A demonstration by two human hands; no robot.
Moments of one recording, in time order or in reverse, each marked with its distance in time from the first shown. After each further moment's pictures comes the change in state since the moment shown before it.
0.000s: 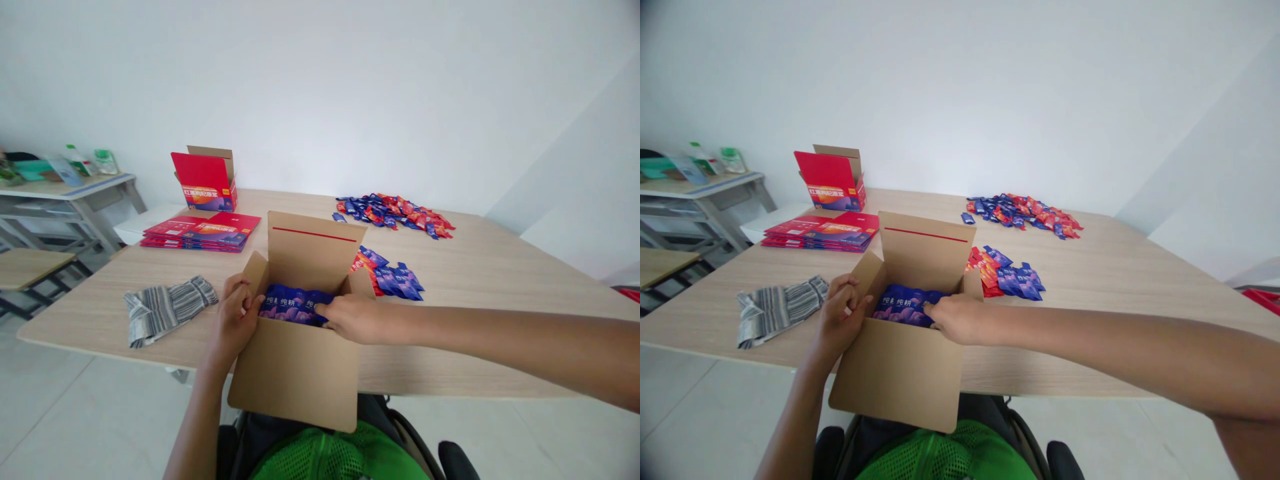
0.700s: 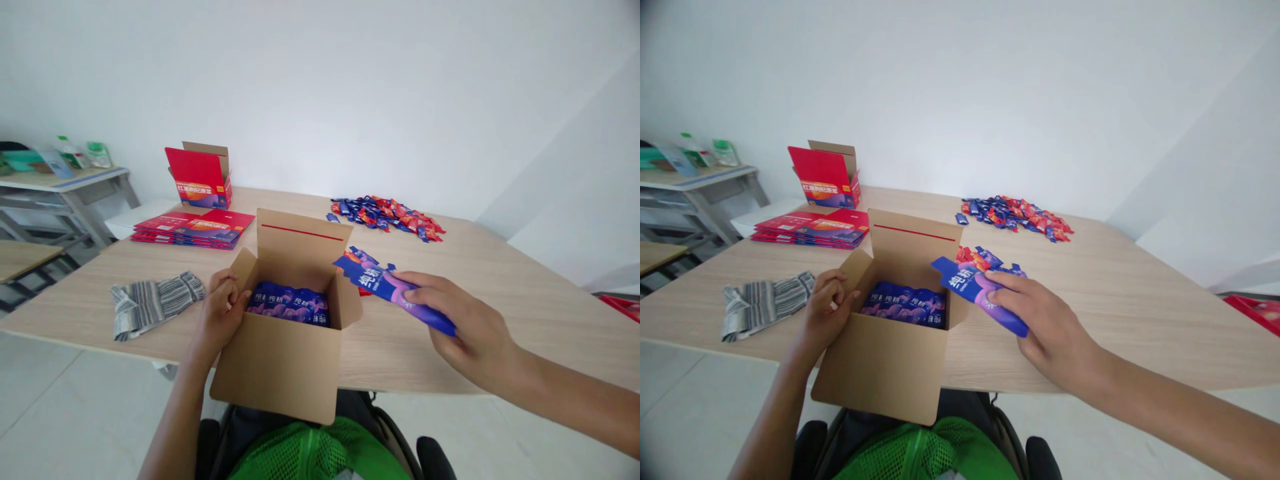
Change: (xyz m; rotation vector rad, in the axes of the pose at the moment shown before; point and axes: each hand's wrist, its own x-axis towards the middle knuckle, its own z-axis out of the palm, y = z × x) left_hand -0.001 -0.004 0.000 0.013 0.003 0.002; right_hand -0.151 0.043 0.017 0.116 0.952 -0.093
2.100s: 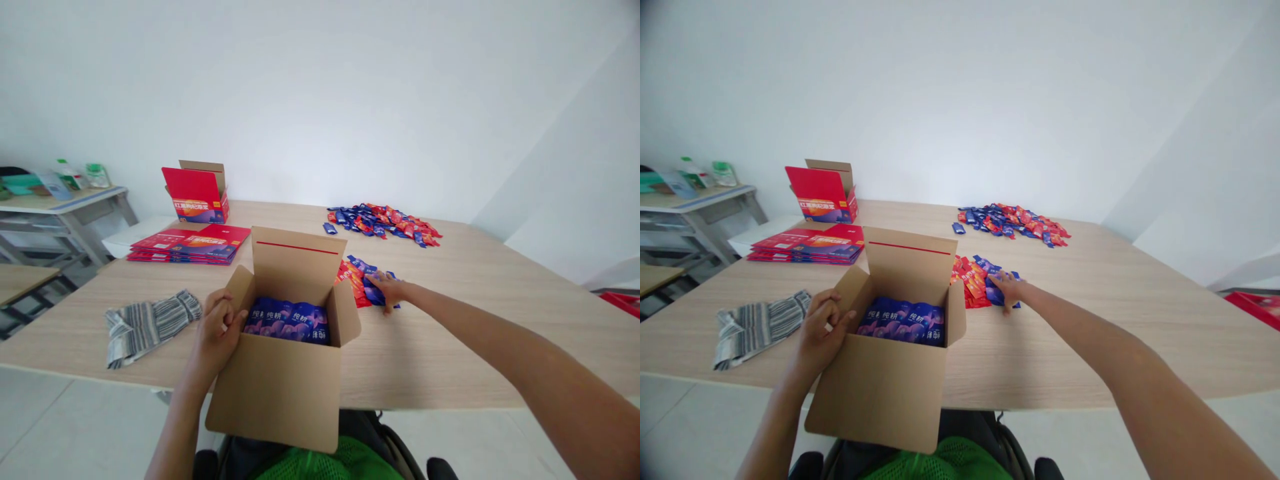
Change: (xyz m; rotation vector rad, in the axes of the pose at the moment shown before) left_hand 0.000 -0.003 -0.001 0.035 -0.002 -0.018; right_hand -0.002 0.217 0.149 -0.159 -0.991 0.770
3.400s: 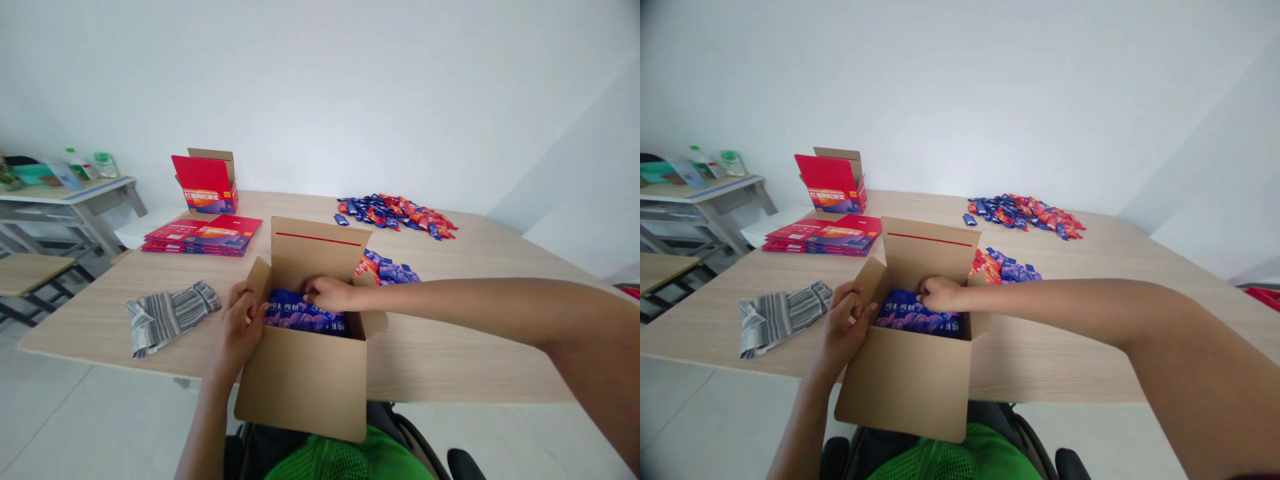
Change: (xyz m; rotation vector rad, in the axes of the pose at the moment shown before) left_hand -0.004 0.006 0.001 -0.050 -0.037 -0.017; right_hand -0.056 -0.239 -0.045 0.267 0.062 -0.483
